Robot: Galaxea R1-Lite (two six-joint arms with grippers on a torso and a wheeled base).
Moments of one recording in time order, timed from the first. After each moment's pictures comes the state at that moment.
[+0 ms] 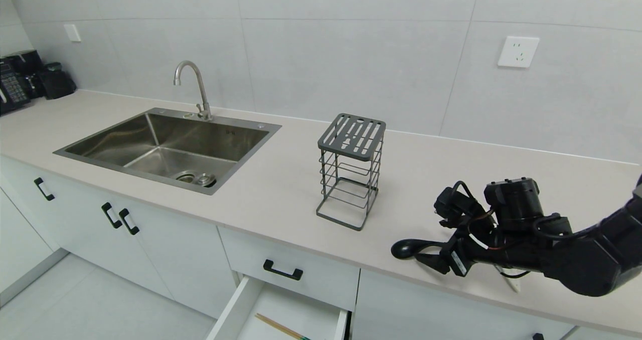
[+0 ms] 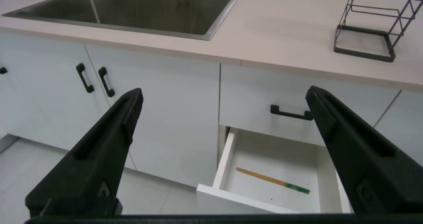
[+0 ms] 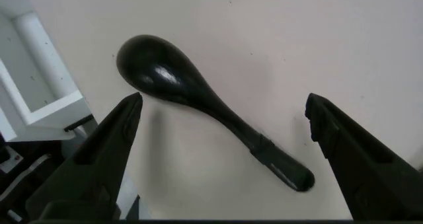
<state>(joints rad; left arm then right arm) 0.00 0.00 0.00 0.00 -0.04 0.01 0.30 1.97 -0.59 -0.63 0.22 -0.41</state>
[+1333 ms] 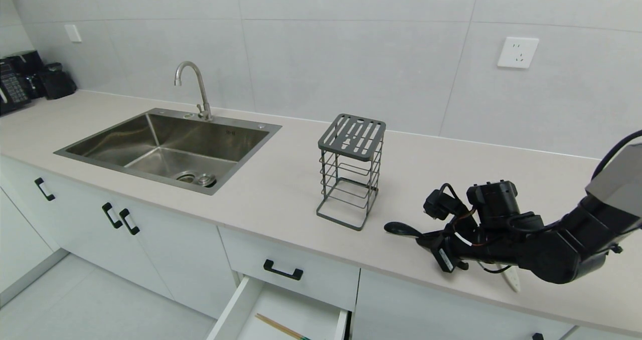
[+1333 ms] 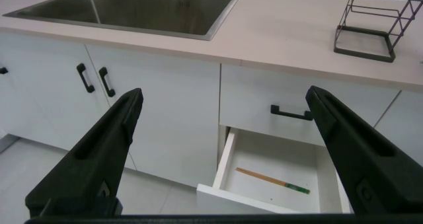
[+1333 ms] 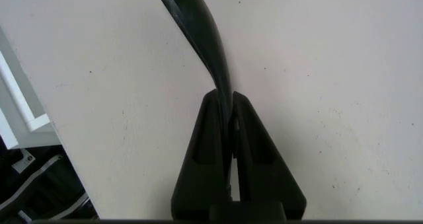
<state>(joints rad) 0.00 0.00 0.00 0.00 -0.04 0.01 0.27 2.11 -0.67 -0.63 0.27 -0.41</state>
